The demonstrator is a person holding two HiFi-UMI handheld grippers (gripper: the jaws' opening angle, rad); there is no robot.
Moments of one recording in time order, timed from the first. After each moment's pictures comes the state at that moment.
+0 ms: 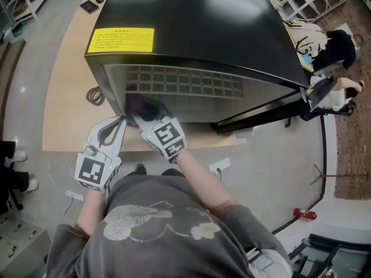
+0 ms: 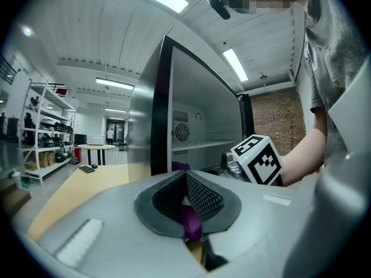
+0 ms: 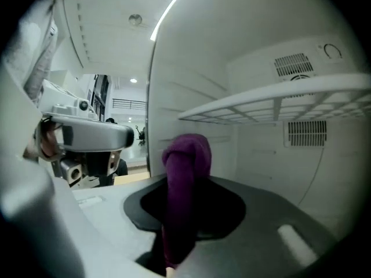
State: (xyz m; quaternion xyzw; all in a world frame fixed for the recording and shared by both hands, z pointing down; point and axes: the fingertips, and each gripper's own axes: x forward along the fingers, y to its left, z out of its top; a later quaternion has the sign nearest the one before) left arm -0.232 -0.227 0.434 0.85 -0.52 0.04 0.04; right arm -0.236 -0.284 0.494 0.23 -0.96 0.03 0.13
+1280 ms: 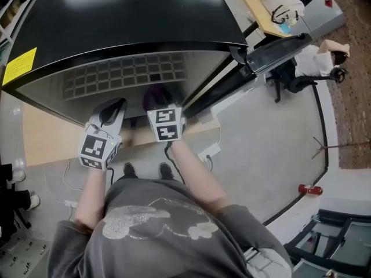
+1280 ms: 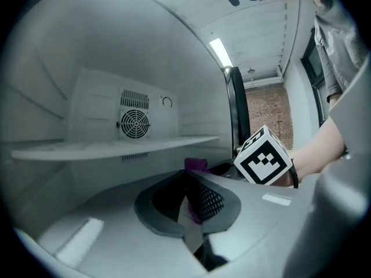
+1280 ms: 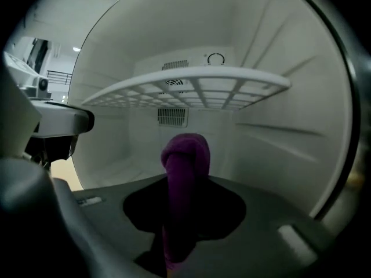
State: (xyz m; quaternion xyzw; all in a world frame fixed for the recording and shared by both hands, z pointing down) left arm -0.074 -0.299 0.447 0.88 -0.46 0.08 0.04; right arm 0.004 -0.373 0.519 0.51 -0.83 0.07 0.19
